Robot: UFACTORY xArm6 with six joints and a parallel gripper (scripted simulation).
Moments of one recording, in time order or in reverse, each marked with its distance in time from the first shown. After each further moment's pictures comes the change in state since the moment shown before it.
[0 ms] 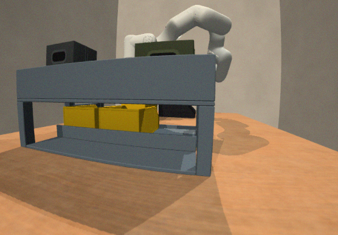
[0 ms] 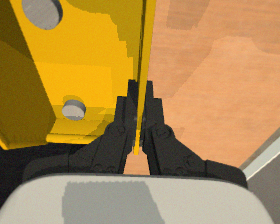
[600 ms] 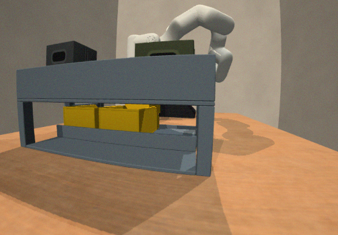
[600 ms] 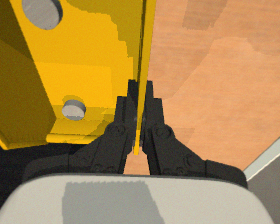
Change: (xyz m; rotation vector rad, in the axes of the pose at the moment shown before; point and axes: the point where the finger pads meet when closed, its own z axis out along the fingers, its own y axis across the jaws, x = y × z) arm -0.001 -0.016 0.000 0.000 0.000 0.000
